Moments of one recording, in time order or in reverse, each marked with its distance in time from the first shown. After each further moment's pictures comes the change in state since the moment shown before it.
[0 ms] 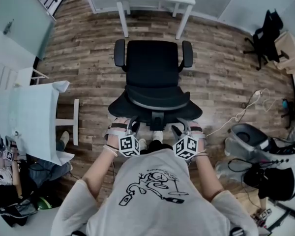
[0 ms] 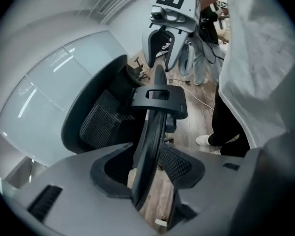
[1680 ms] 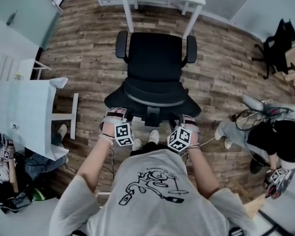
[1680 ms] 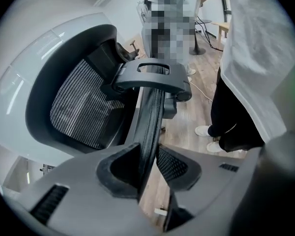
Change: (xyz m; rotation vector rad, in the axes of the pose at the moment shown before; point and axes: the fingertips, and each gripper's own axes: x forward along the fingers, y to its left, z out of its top) left arm 0.082 0.041 -0.024 0.000 0.175 -0.097; right arm 0.087 -0.059 -0.046 -0.008 0.063 0.079
